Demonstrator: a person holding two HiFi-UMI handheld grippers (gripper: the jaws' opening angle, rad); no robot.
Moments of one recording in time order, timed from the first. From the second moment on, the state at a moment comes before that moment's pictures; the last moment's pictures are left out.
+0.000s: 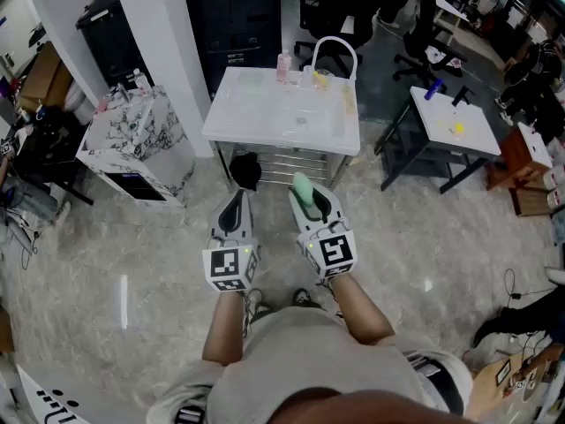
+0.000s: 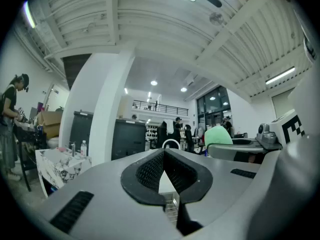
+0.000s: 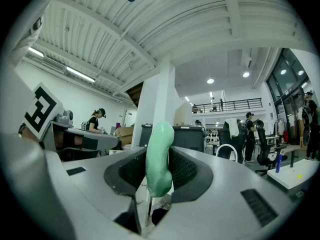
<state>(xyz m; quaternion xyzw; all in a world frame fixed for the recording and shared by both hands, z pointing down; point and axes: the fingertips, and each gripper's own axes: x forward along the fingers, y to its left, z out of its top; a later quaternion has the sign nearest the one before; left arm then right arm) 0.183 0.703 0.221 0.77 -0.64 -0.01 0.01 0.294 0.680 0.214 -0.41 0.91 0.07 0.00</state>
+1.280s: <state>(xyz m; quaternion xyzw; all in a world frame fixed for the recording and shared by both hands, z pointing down) 0.124 0.622 0.260 0.78 -0.63 0.00 0.04 0.228 0.591 0.242 -0.40 0.91 0.07 -0.02</state>
